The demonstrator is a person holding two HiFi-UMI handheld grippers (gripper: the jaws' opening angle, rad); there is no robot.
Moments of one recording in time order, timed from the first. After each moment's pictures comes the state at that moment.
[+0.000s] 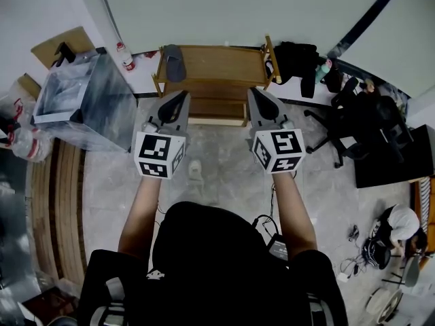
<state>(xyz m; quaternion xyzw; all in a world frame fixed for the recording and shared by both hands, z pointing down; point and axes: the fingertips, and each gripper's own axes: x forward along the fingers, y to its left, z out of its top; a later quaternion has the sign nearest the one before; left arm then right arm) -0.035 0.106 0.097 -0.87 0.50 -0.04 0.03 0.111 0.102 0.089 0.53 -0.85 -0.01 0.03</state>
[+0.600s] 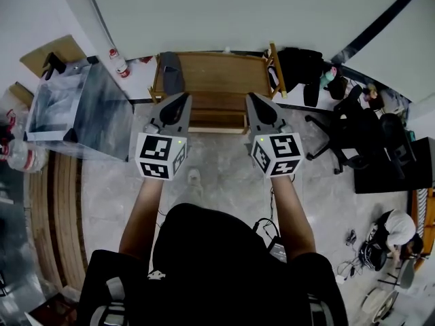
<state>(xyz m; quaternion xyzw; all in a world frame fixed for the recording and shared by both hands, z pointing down) -0.044 -0.016 0.120 -0.87 0.49 -0.04 -0.02 0.096 -0.014 0.119 0.53 -0.85 0.02 0.05</state>
